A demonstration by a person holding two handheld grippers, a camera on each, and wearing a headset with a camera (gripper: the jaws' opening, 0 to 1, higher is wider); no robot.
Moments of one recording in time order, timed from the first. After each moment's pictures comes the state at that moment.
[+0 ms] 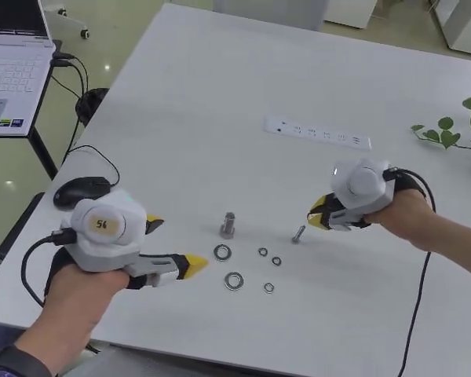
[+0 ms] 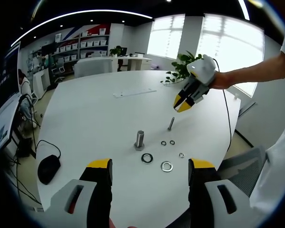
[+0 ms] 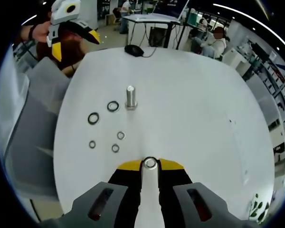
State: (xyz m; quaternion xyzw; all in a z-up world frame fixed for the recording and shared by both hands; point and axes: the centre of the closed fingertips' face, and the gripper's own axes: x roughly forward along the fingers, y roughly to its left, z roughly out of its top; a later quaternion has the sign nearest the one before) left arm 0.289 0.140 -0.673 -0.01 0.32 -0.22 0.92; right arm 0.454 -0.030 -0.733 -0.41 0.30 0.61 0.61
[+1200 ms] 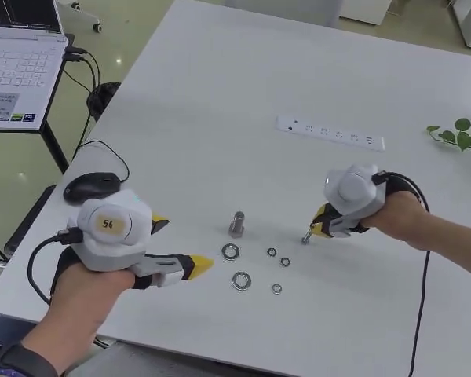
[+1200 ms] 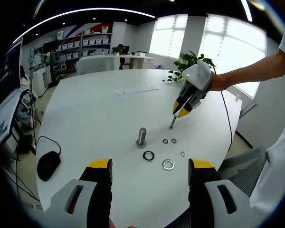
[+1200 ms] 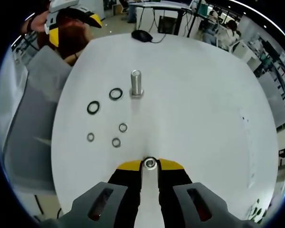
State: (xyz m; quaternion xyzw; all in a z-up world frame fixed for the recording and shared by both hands) left arm 0.290 0.146 -0.681 -0.02 0.33 -0.21 0.92; right arm 0.447 -0.031 -0.760 -0.44 0.34 0.61 0.56
